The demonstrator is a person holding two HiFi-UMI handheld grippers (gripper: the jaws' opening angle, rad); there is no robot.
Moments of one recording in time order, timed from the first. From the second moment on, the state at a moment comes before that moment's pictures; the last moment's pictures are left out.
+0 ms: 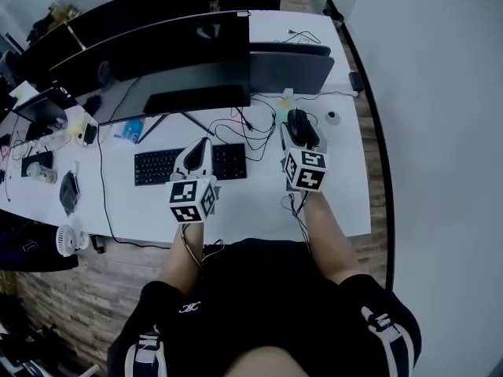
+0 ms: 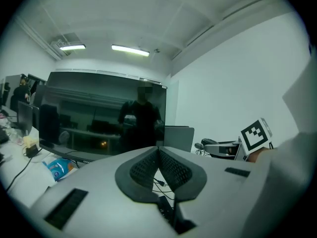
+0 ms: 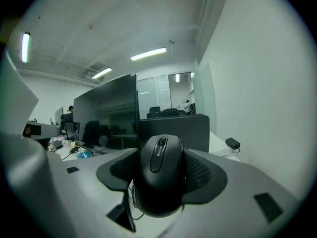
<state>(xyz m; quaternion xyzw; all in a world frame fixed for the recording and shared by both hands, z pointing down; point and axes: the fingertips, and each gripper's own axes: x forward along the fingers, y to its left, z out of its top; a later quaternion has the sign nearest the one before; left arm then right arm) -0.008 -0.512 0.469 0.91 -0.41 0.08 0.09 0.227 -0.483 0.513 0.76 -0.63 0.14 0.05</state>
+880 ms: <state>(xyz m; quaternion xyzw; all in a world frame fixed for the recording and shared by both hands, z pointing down) -0.031 -0.541 0.520 0.94 -0.31 0.10 0.12 0.179 -0.470 0.680 0.77 -0.56 0.28 0.16</state>
